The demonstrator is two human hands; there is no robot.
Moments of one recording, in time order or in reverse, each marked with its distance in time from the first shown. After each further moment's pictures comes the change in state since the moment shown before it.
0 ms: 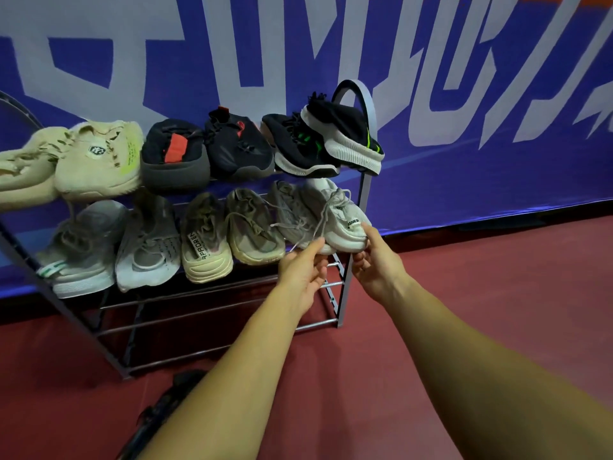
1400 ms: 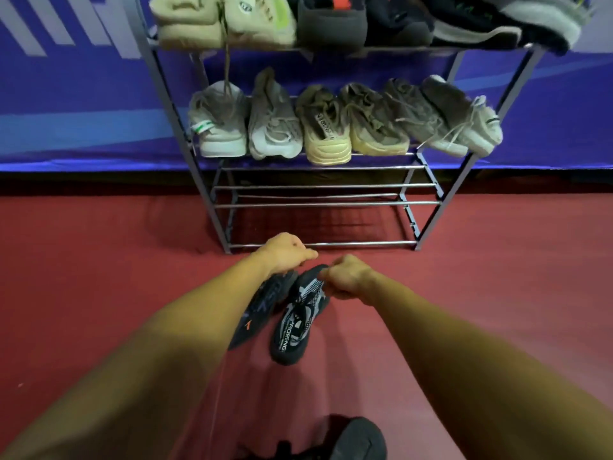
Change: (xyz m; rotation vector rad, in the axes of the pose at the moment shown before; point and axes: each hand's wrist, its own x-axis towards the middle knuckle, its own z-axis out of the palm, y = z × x) left_hand -0.053 0.003 -0.270 1.264 0.096 -0.011; right_hand -0.106 0.232 0.044 -1.304 -0.448 0.272
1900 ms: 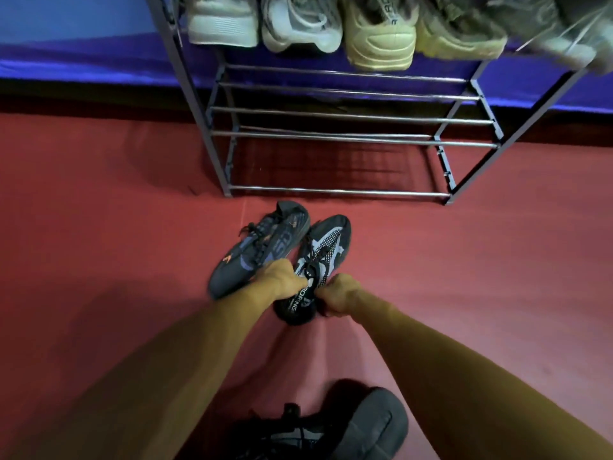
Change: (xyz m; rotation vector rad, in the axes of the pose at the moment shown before) left_hand 0.013 -0.125 0.081 0.326 -0.112 -0.268; right_hand 0.068 0.092 0.103 -0.389 -0.078 0.131
